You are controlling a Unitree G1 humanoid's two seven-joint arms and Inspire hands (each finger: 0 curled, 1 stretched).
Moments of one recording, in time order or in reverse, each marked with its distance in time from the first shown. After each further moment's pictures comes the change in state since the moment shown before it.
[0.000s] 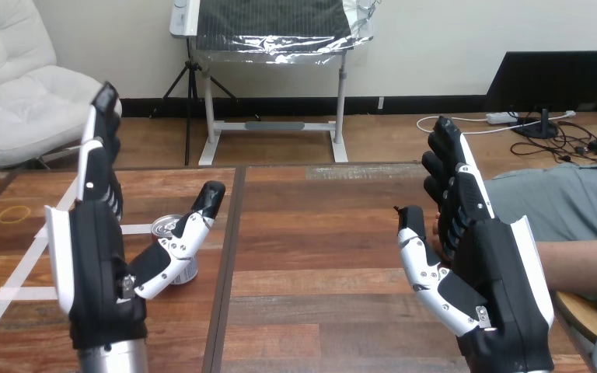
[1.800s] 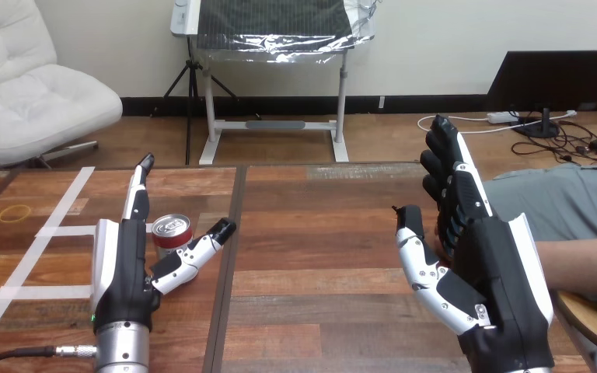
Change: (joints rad) left arm -0.290 0.121 0.048 0.606 0.112 0.094 0.023; right arm -0.008 0.003 -0.015 0.000 -0.005 0.006 0.025
